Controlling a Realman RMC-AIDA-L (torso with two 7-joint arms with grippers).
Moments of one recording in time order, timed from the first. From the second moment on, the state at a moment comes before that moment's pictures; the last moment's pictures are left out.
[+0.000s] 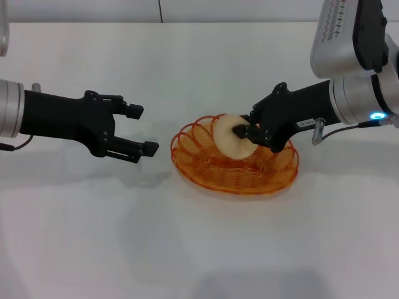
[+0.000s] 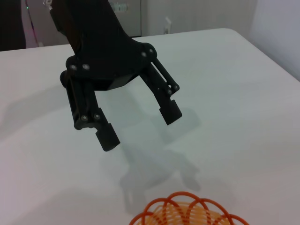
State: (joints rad) left arm -0.55 -2.04 0.84 1.00 2.16 1.68 -1.64; right arm 0.53 2.02 -1.56 -1.34 -2.08 -1.20 2.06
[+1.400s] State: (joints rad) left arm -0.47 -2.03 0.81 1.01 2.08 1.70 -1.59; right arm 0.26 2.01 -1.36 -1.49 -1.95 -1.36 1.94
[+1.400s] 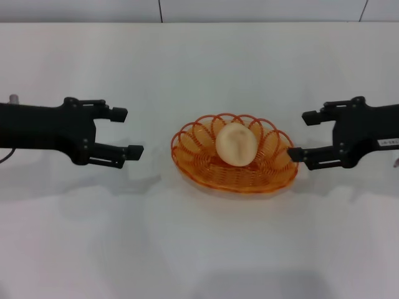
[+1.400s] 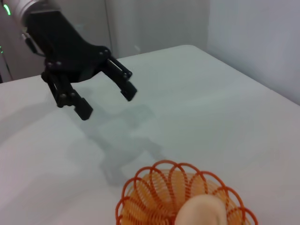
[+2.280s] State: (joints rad) left arm -0.44 -2.02 0.81 1.02 2.06 1.77 -1.54; right arm 0.22 2.01 -1.32 -1.48 -1.92 -1.43 1.85
